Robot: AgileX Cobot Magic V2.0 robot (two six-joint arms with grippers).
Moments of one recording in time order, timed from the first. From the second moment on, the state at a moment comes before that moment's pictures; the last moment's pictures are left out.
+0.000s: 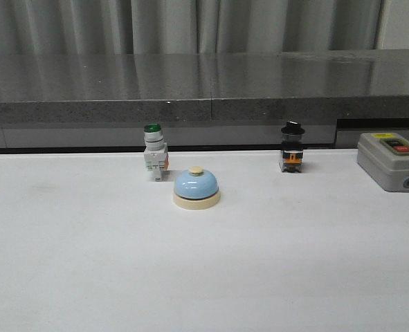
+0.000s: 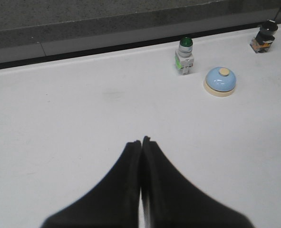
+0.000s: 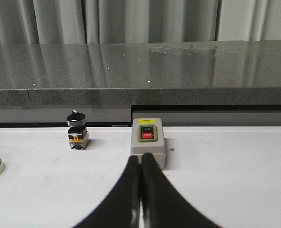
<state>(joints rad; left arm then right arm) -0.19 0.50 -0.73 -0.08 0.87 0.03 0.02 -0.01 0.03 0.01 0.05 0.02</state>
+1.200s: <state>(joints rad) 0.04 0.03 -0.01 -0.06 0.08 0.03 0.02 -0.01 0.03 0.01 0.05 0.02</state>
